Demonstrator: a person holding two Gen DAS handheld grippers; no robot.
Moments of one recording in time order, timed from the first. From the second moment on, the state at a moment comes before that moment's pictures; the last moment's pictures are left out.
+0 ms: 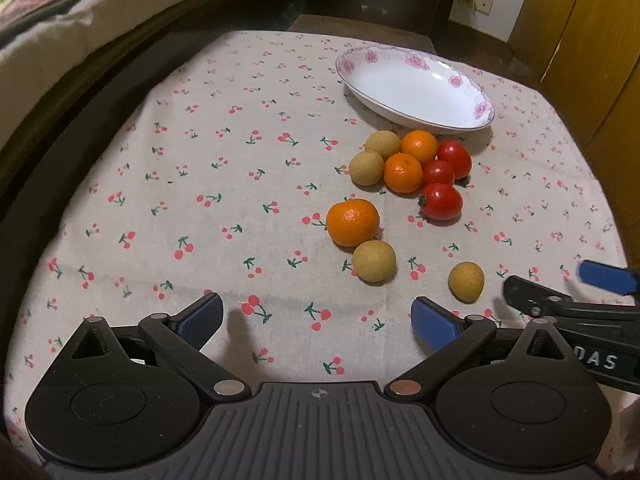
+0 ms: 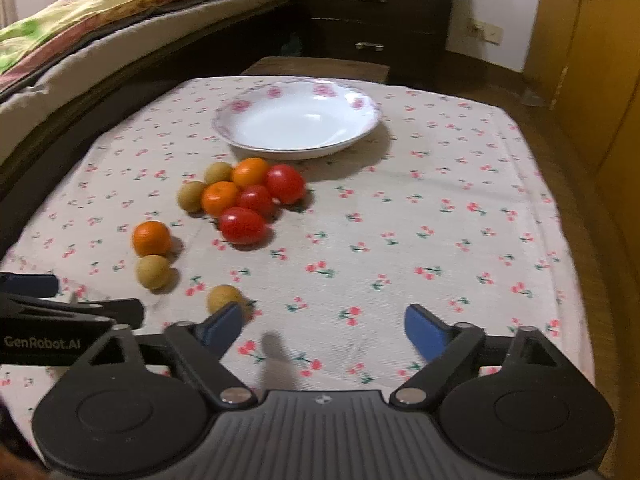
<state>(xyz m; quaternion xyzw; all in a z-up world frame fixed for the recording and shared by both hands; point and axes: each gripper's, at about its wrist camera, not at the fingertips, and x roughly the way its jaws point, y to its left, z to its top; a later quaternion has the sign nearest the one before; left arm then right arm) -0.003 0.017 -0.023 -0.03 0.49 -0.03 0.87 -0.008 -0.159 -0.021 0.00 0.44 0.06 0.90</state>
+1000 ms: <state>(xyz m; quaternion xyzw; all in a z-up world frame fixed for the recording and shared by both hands) -0.004 0.032 -0.035 -0.02 0.50 -0.02 0.86 0.019 -0.121 -0.034 -0.02 0.46 0.20 0.86</state>
